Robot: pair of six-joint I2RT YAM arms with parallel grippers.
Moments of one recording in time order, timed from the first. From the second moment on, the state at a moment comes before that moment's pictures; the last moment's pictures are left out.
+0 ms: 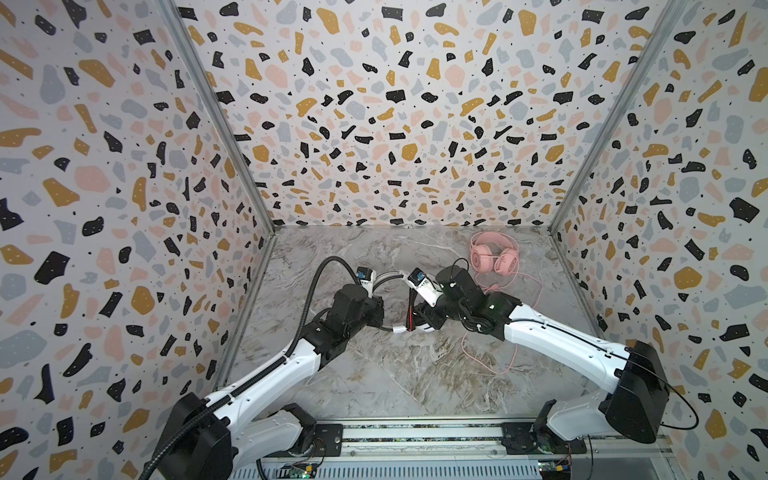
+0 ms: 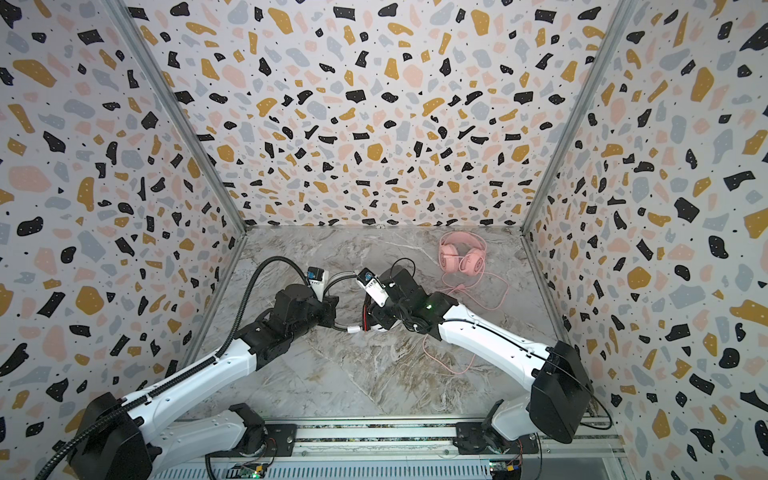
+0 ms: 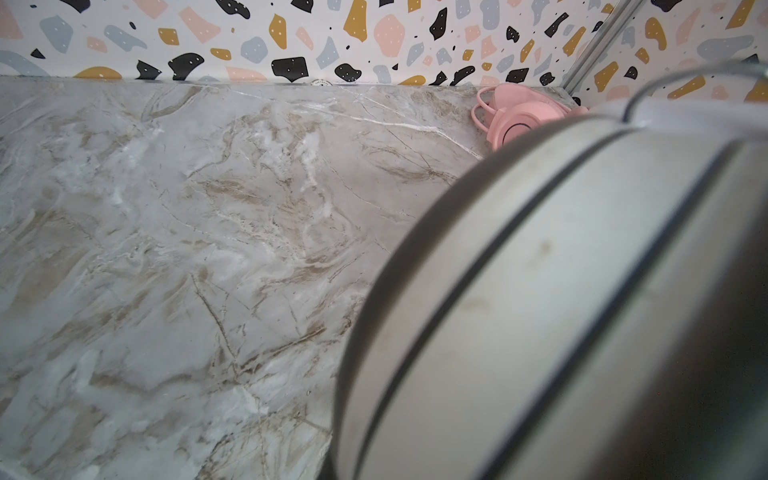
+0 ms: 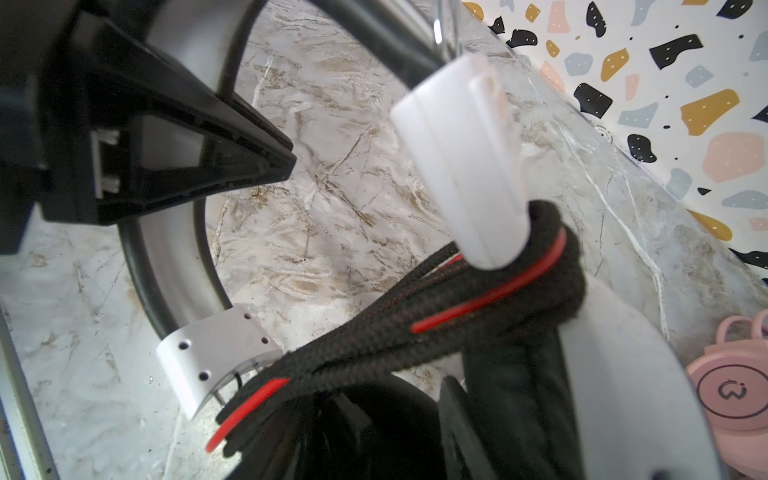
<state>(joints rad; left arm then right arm) -0.61 1.11 0.70 -0.13 -0.08 -0.33 0.85 1.42 1.15 -0.43 0.00 -0.13</state>
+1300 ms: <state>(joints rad) -0.60 1.19 0.69 -0.09 -0.02 -0.39 0.76 1.25 1.11 -0.36 -0.29 0.08</state>
